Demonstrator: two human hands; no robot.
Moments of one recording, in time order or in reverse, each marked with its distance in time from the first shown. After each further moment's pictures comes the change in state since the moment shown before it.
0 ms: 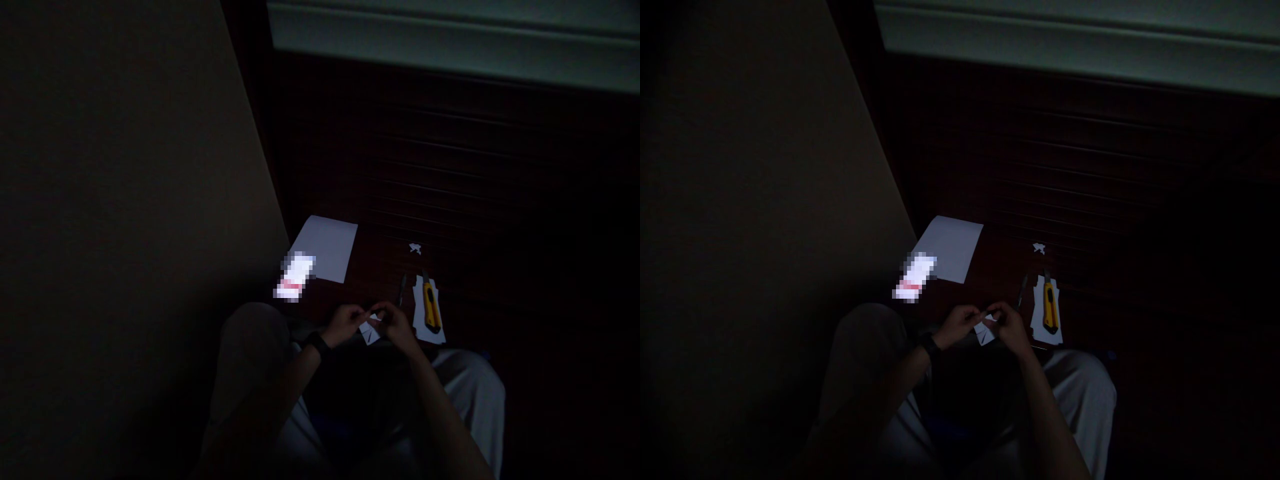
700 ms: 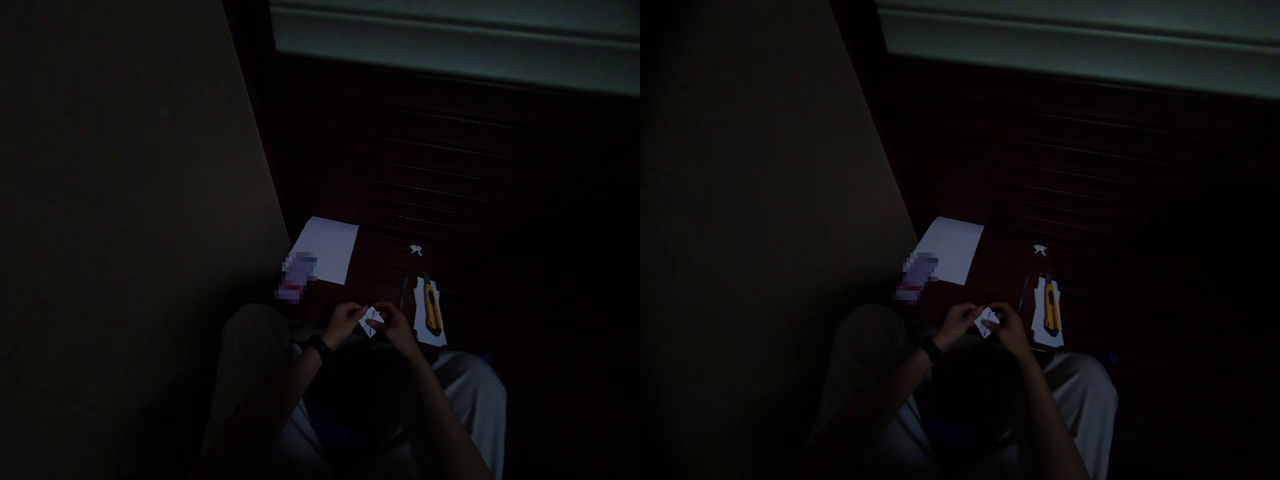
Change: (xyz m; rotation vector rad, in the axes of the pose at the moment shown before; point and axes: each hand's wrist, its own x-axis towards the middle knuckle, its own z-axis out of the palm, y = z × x) left_hand 0.001 0.001 0.006 -0.025 0.147 -0.023; right_hand -0.001 -0.003 0.003 0.031 0.004 0.054
